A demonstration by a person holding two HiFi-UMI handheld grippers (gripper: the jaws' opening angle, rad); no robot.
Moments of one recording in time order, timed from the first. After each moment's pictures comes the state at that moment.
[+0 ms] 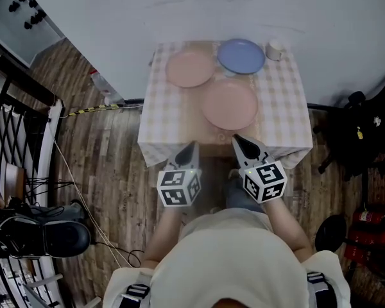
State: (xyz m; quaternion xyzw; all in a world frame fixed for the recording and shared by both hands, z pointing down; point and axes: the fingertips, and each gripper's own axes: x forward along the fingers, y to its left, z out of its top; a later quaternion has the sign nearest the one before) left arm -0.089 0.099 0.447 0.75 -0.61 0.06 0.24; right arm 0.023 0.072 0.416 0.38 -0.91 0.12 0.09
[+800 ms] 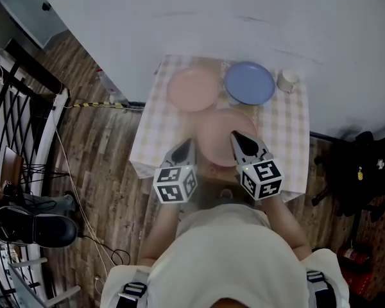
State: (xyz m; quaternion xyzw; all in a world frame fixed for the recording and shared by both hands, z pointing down) left arm -0.099 -0.033 0.444 0.70 -0.67 0.03 0.25; right arm 0.015 -0.081 0.404 0.32 -0.94 0.09 0.10
